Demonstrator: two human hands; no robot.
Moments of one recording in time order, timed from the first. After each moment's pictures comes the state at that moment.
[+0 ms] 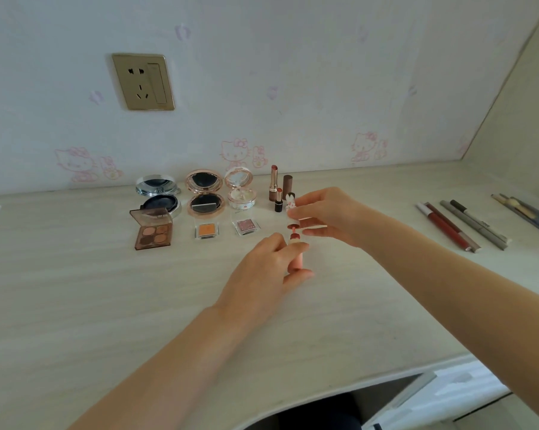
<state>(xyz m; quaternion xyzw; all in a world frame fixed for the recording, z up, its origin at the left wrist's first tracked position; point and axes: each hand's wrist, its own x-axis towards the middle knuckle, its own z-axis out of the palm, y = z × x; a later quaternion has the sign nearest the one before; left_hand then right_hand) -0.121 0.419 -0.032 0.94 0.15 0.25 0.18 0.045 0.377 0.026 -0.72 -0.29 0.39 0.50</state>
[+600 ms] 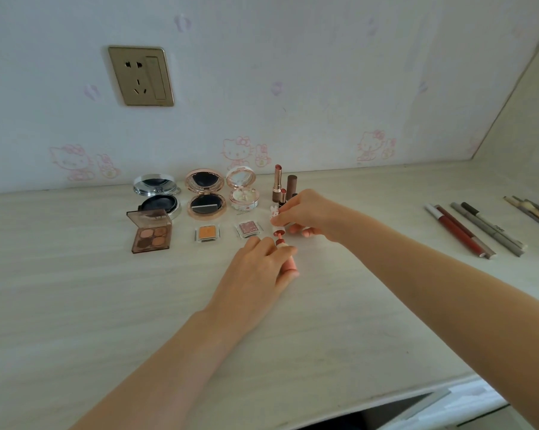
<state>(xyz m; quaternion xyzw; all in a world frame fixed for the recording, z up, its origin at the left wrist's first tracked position) -0.119 0.443 -0.050 0.94 0.16 0.28 0.08 0.040 0.423 0.014 -0.80 -0.34 0.34 0.36</state>
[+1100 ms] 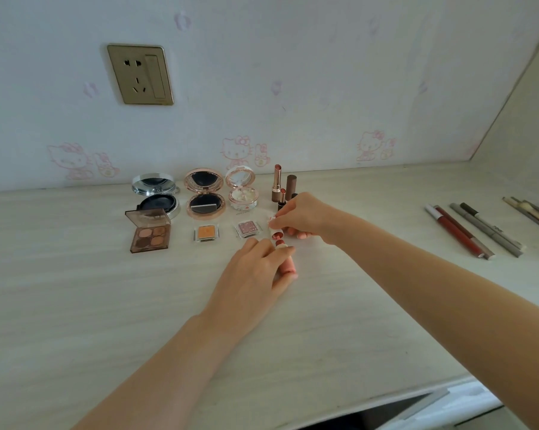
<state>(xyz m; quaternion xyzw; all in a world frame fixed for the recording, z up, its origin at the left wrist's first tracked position) -0.123 0.441 -0.049 0.94 0.17 0.27 0.11 0.042 0.429 0.004 -0.81 -0.37 0.32 0.34</state>
